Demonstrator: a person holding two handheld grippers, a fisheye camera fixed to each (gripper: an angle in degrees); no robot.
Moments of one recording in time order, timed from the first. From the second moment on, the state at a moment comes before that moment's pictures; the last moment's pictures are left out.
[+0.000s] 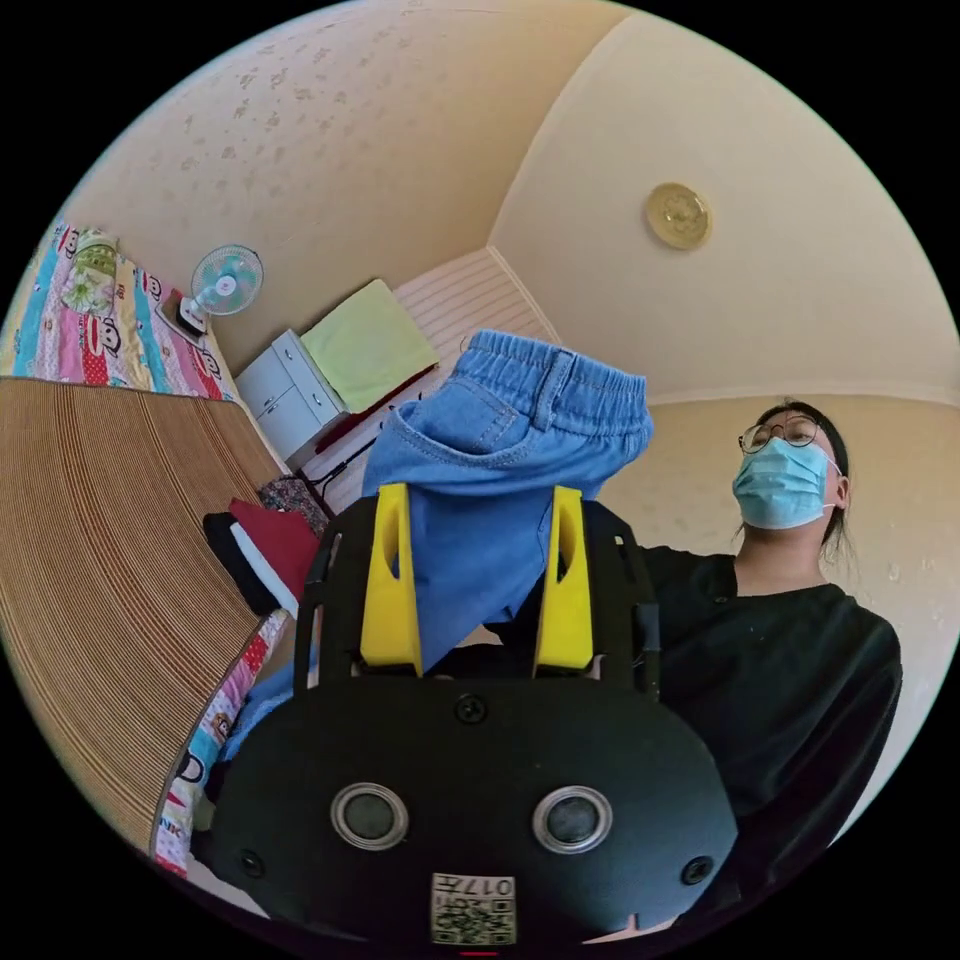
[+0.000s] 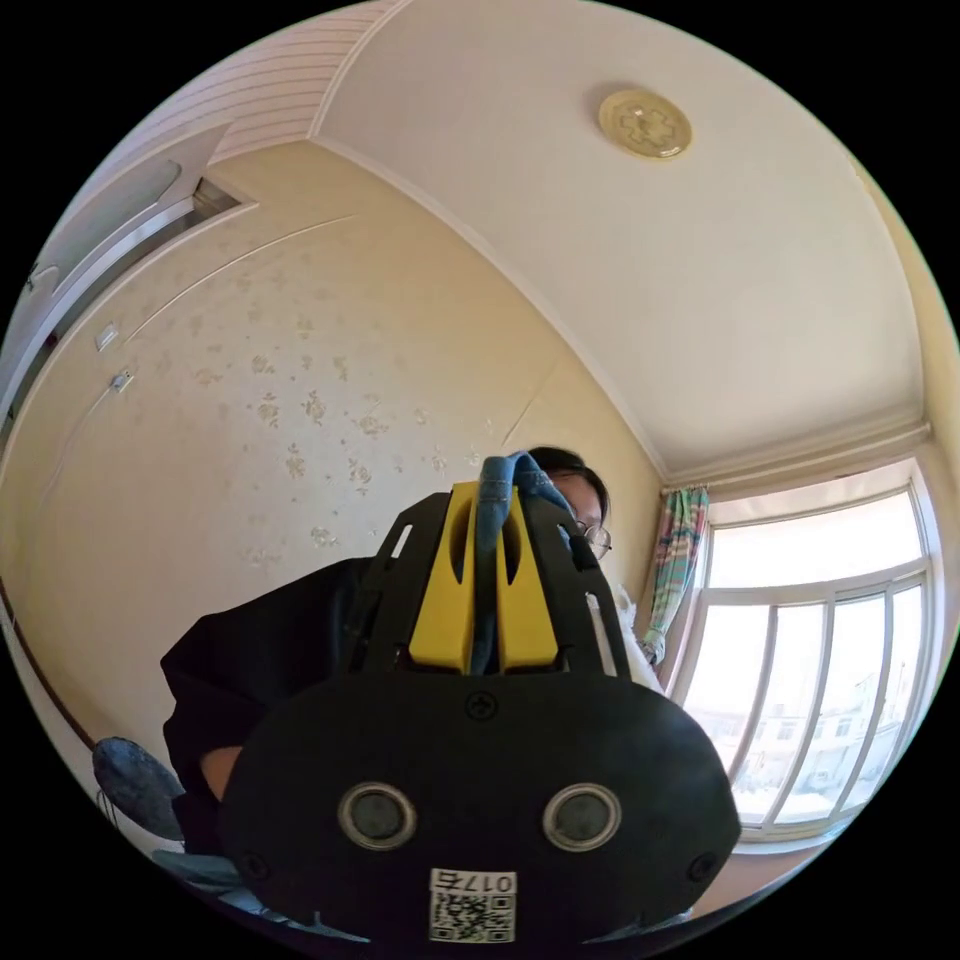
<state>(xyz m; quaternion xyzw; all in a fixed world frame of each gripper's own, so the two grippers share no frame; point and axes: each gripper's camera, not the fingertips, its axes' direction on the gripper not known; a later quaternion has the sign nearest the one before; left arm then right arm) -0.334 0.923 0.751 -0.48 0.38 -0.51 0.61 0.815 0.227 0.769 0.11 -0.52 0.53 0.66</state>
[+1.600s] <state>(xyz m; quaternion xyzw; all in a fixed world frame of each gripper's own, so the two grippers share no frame) -0.373 0.665 0.788 -0.22 0.57 -0.32 0.72 0.541 0.534 0.721 -0.85 -0.09 0.50 0.15</state>
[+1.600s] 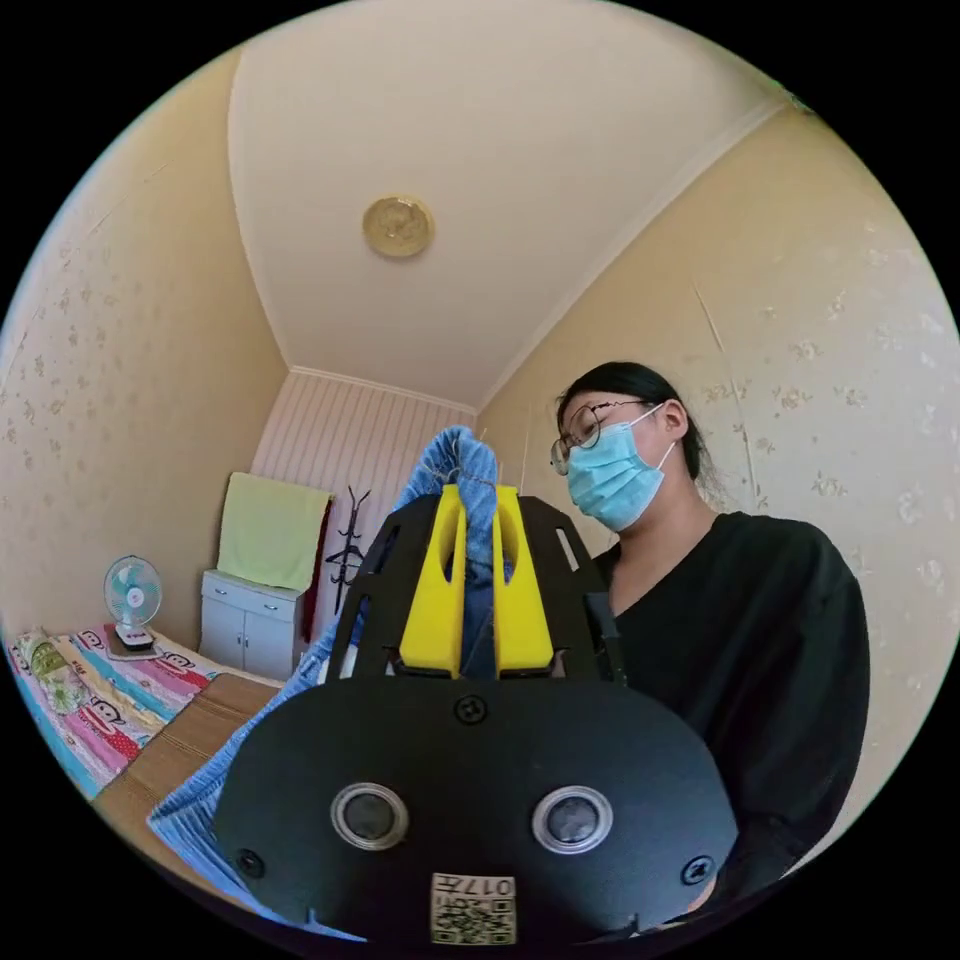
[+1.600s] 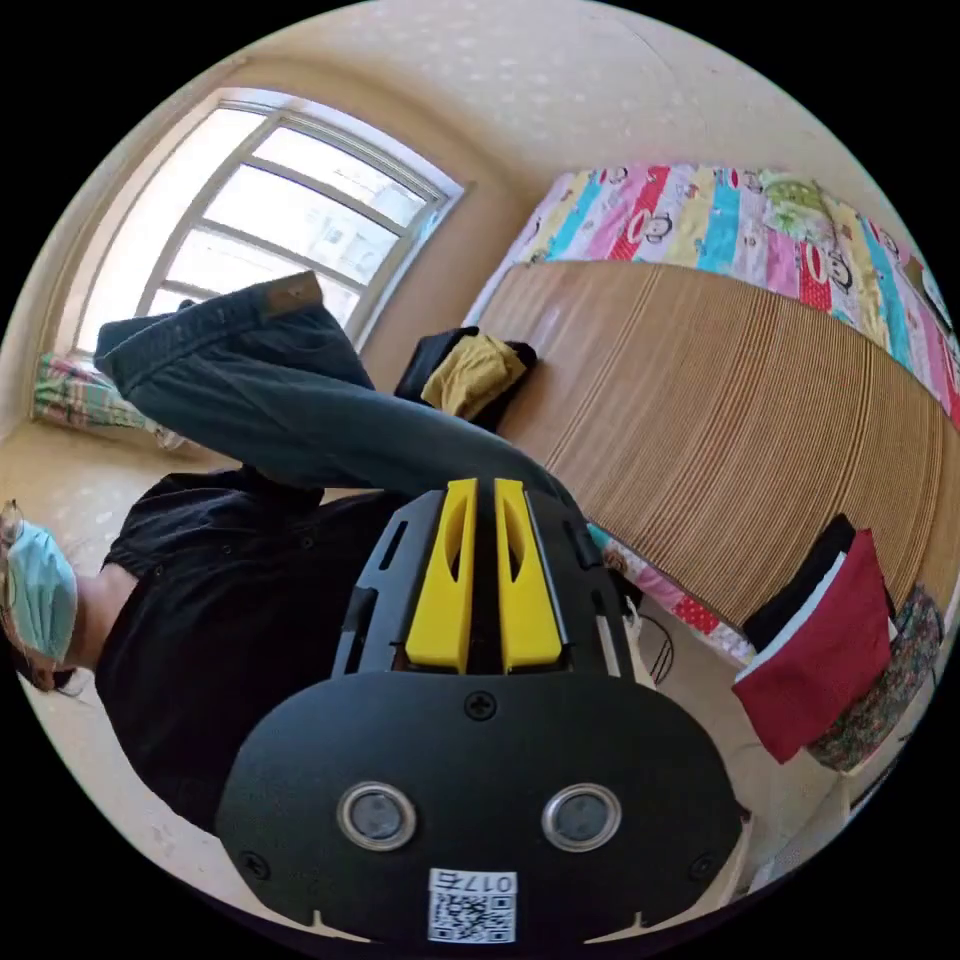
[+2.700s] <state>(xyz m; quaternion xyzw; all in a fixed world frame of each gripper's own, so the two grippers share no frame) -0.293 0.637 0.777 -0.20 0.65 -0.41 0.61 0.513 0.349 0.781 -0.49 -0.31 0.59 0.56</state>
